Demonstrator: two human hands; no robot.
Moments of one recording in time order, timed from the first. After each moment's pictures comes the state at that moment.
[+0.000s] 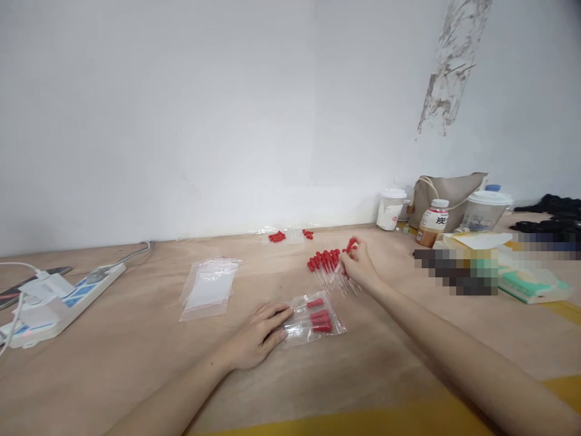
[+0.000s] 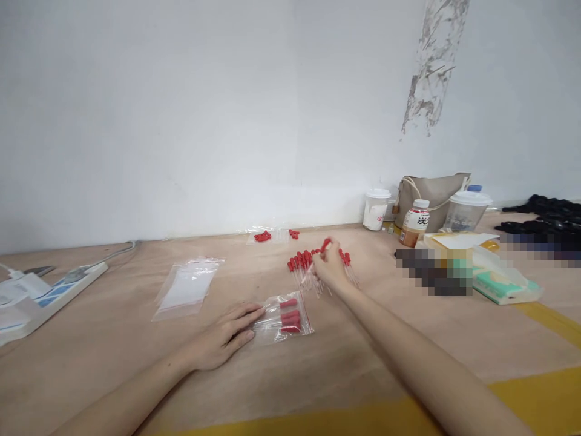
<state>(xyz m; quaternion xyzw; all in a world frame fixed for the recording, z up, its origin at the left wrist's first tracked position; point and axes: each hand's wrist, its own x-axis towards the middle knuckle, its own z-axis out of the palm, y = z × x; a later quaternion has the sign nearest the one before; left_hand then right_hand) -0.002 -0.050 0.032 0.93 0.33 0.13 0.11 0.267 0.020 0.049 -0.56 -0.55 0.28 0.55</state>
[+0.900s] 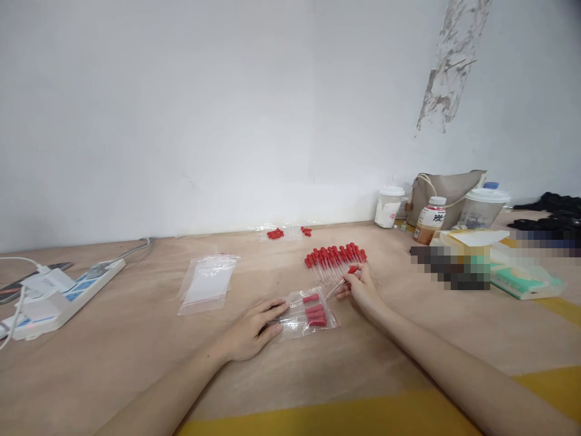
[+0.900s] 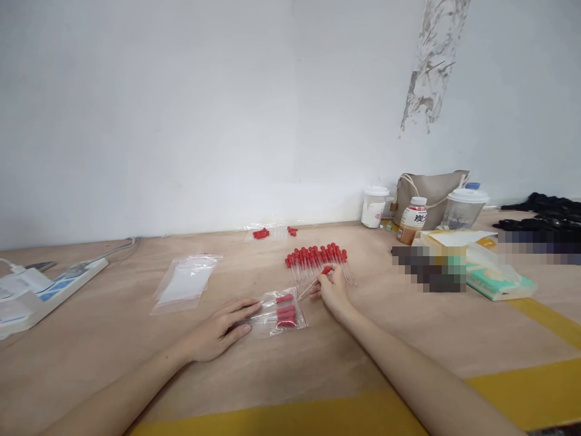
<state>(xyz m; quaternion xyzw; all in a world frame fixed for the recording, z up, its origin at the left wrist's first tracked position) -0.002 -0.049 0.028 0.92 0.34 0.15 0.12 0.271 -0.011 0.005 -0.48 -0.43 0.45 0.62</state>
